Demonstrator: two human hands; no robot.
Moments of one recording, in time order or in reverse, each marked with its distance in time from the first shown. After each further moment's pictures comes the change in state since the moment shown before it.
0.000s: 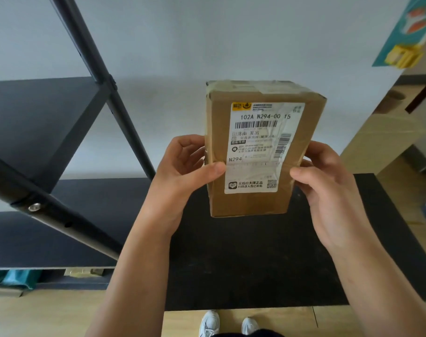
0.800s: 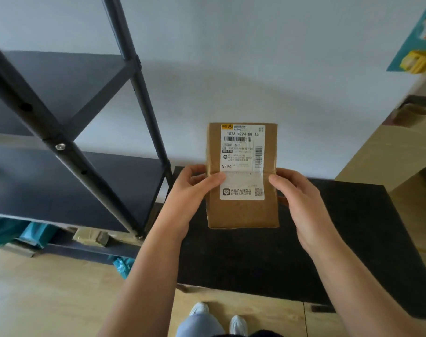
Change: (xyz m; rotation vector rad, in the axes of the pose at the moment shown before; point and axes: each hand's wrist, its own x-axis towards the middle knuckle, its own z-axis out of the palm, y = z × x) left_hand -0.051 -0.041 0.033 0.035 0.250 -0.385; right_hand -0.016 0.050 -0.010 -0.225 -0.082 0.228
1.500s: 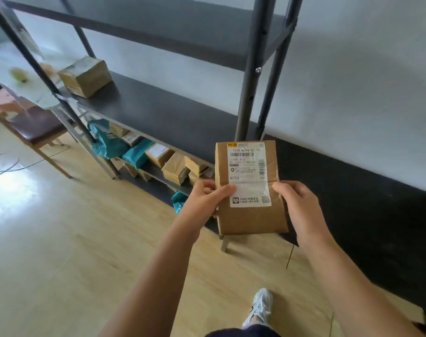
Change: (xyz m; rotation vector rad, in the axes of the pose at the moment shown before) left_hand -0.171 -0.112 -0.170 -0.104 0.263 -0.232; right_hand -0.157 0.035 0.167 -0.177 -0.273 0.120
